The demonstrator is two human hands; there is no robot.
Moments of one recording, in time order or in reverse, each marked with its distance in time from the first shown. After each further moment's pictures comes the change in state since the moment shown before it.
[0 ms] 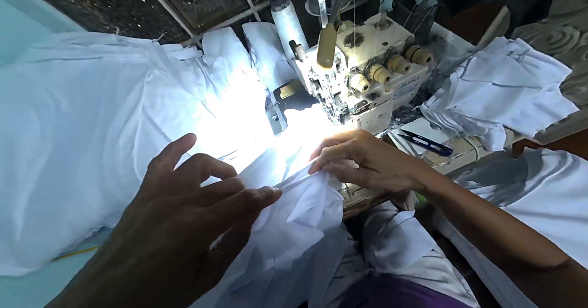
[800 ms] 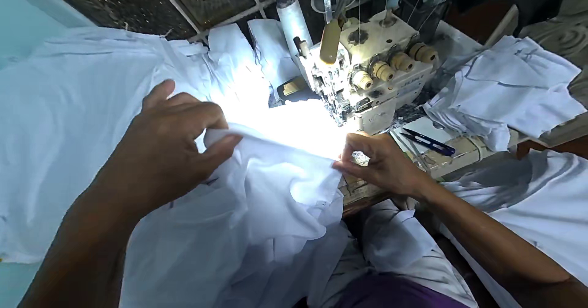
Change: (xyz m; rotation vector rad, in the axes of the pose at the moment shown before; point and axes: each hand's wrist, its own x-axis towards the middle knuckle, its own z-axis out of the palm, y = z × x) left_hand 0.037 -0.056 -0.004 0.073 0.055 -0.114; right_hand -0.030 0.011 0.014 -0.066 0.265 0.113
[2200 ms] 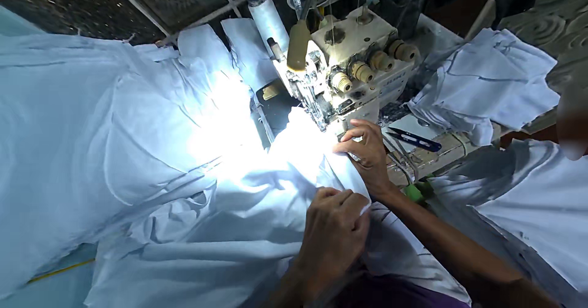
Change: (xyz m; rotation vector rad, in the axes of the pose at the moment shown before) left_hand 0.010 0.173 0.144 -0.434 0.184 -0.143; right_hand -0.028 0.052 0.043 -0.275 0.573 0.005
